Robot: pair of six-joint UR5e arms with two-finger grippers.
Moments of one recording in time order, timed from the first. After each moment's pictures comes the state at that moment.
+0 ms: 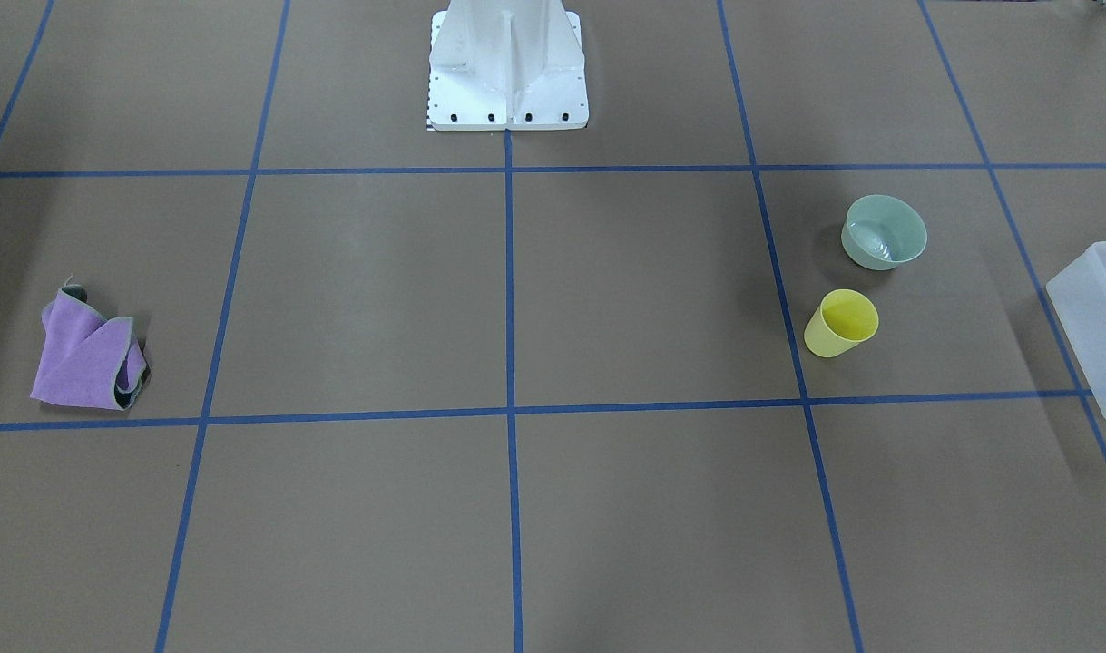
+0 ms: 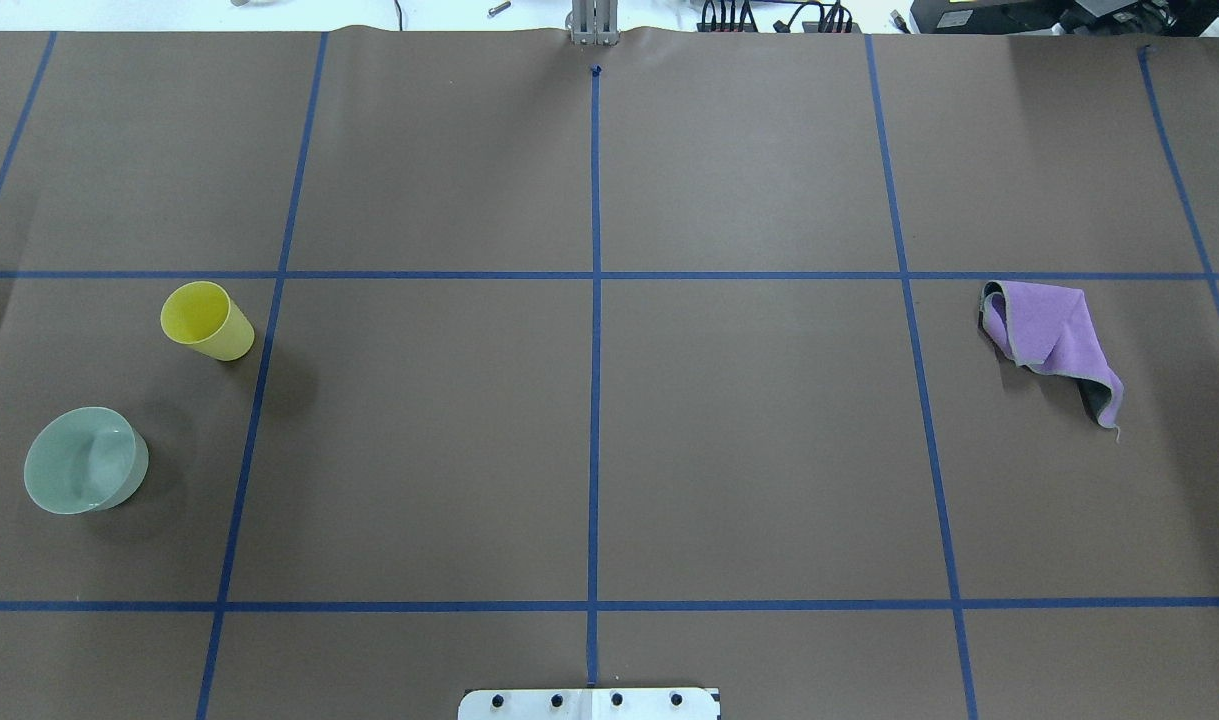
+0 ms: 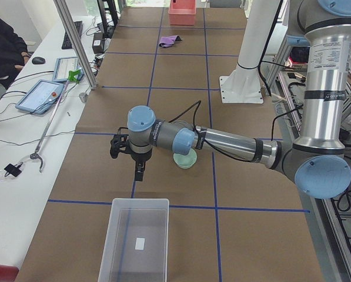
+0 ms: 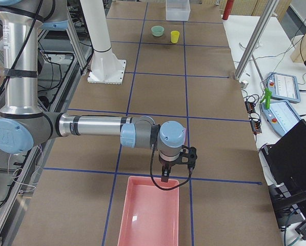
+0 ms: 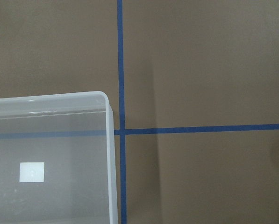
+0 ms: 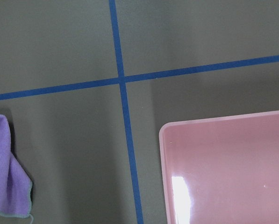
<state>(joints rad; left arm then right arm) -1.45 -1.55 -1.76 -1.75 -2.33 -0.36 1.62 -1.64 1.67 -1.63 2.37 0.09</state>
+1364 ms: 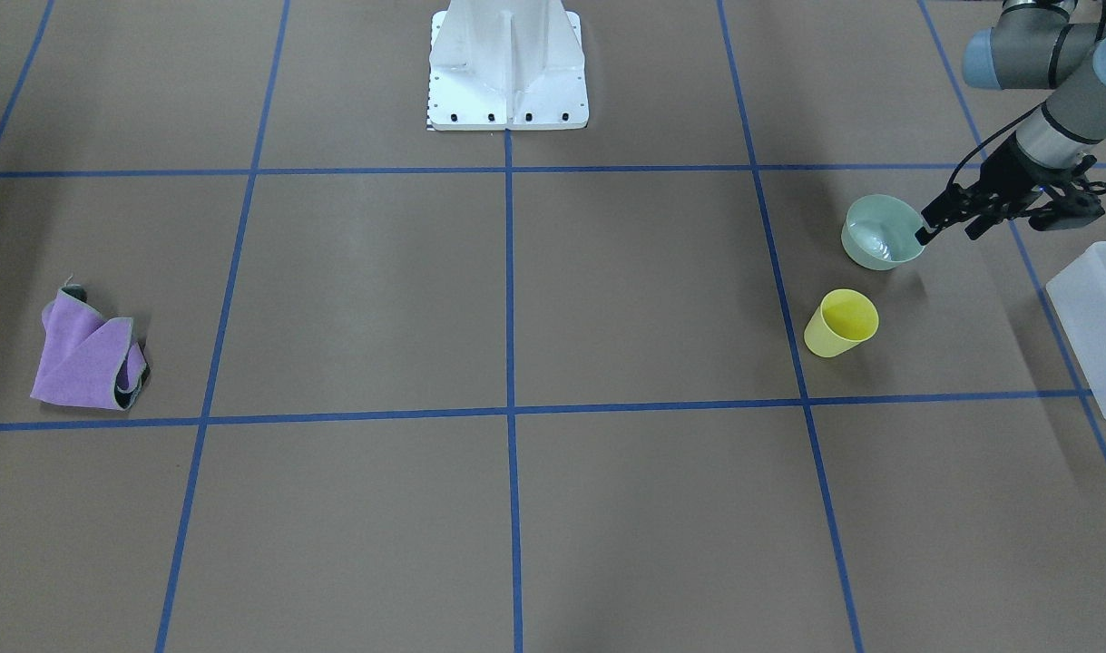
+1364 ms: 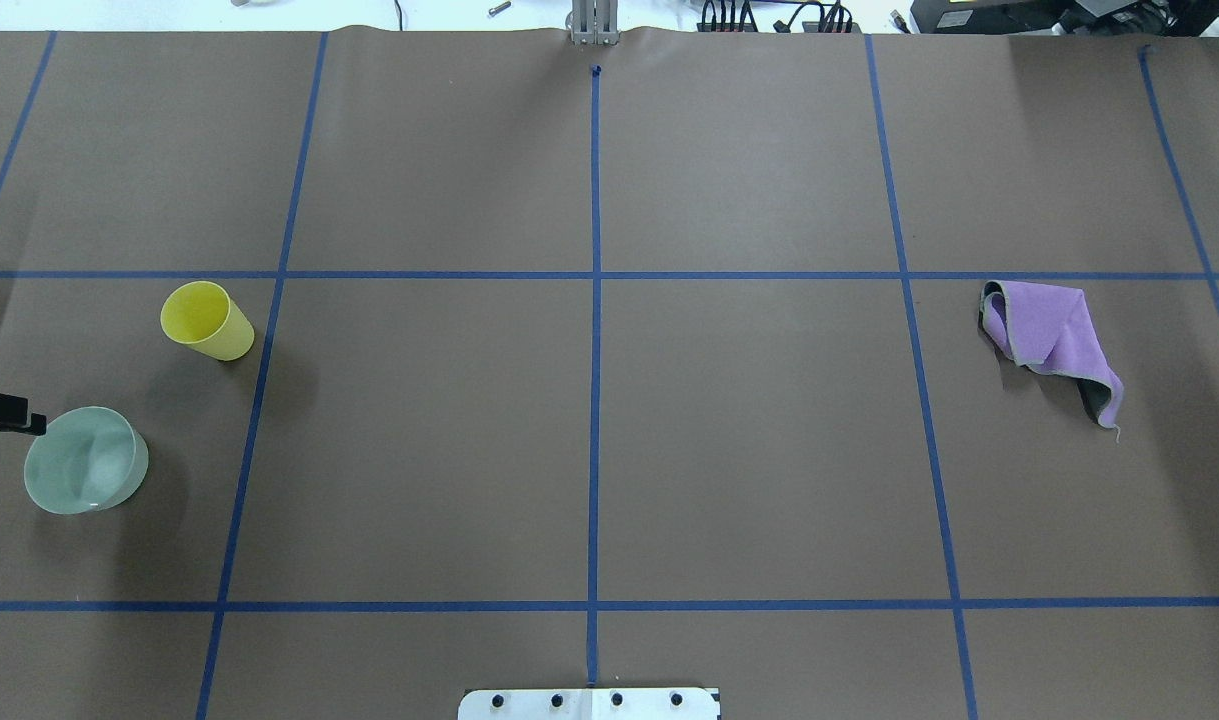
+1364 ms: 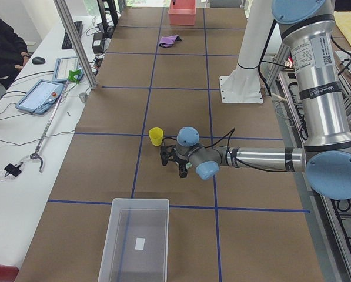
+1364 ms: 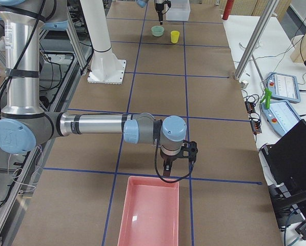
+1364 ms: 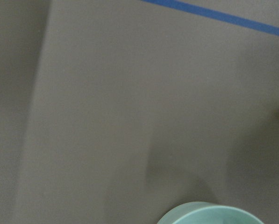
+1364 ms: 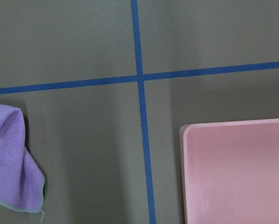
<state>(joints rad) -0.94 -1.29 -1.72 -2.47 -2.19 -1.10 1.57 -1.64 1.70 -1.63 2.37 0.09</state>
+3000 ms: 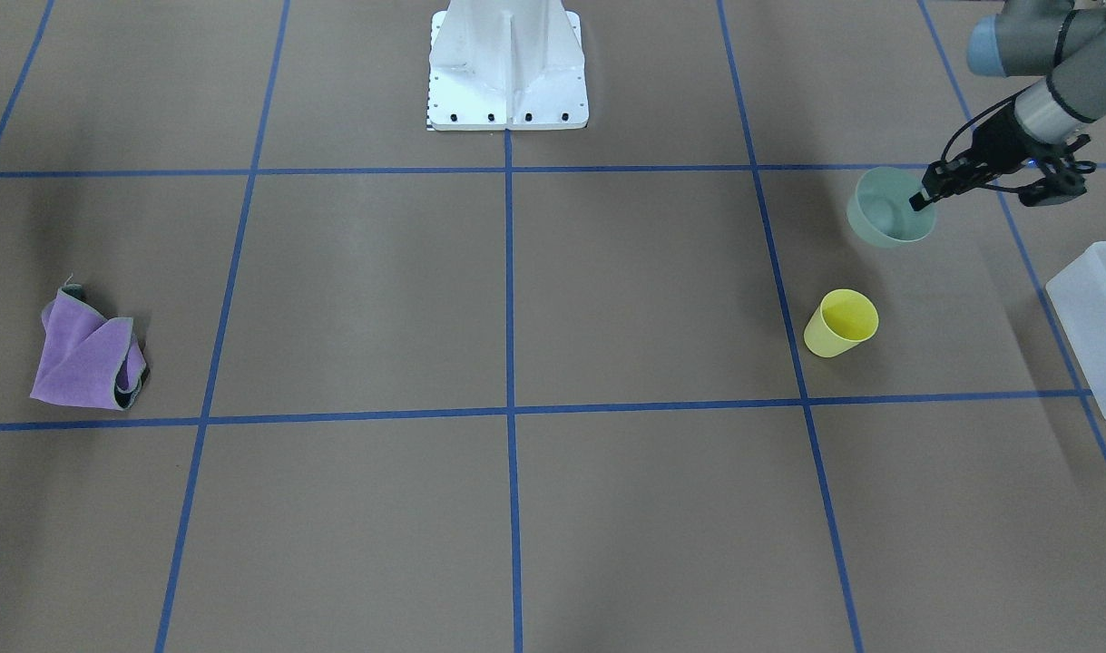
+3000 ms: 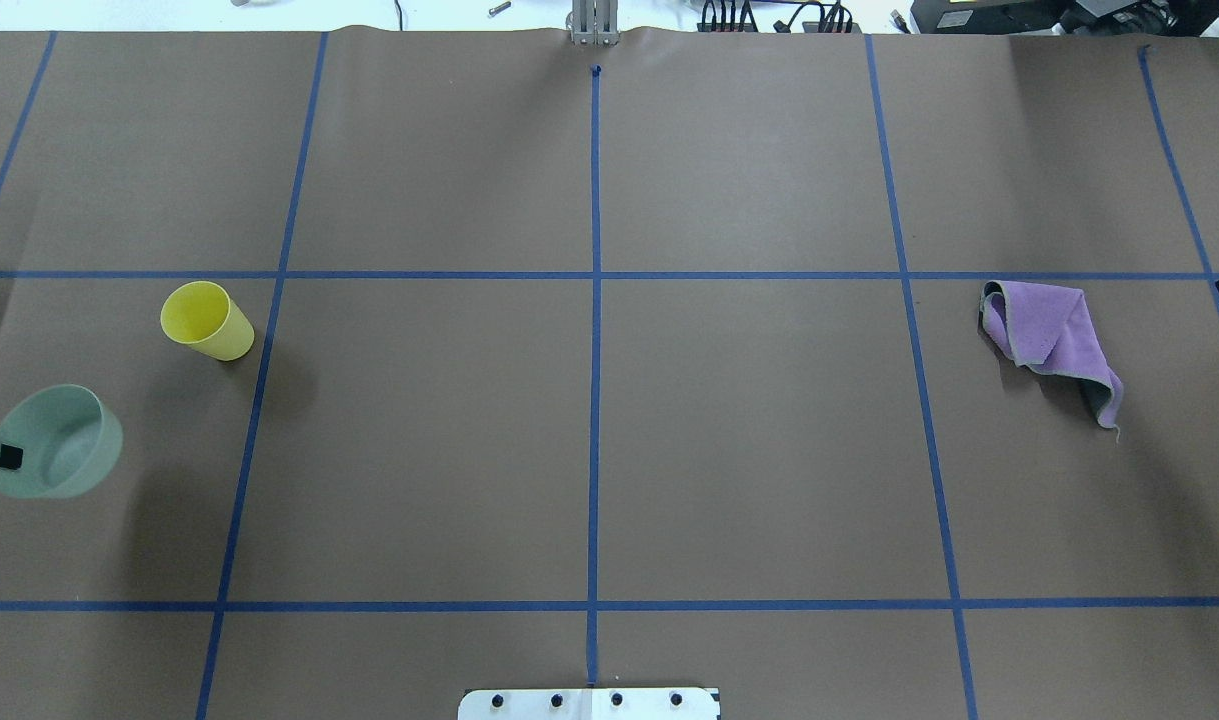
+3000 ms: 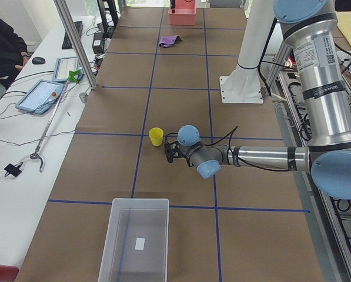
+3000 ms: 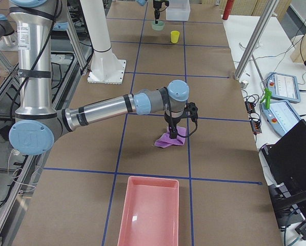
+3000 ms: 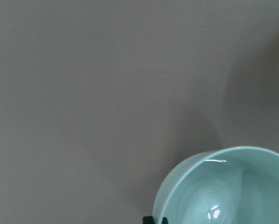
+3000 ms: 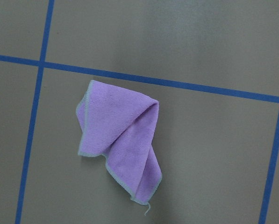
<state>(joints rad) -1.04 -1.28 -1.75 -2.48 -2.47 -1.20 1.33 -1.59 1.90 -1.62 2.42 0.18</state>
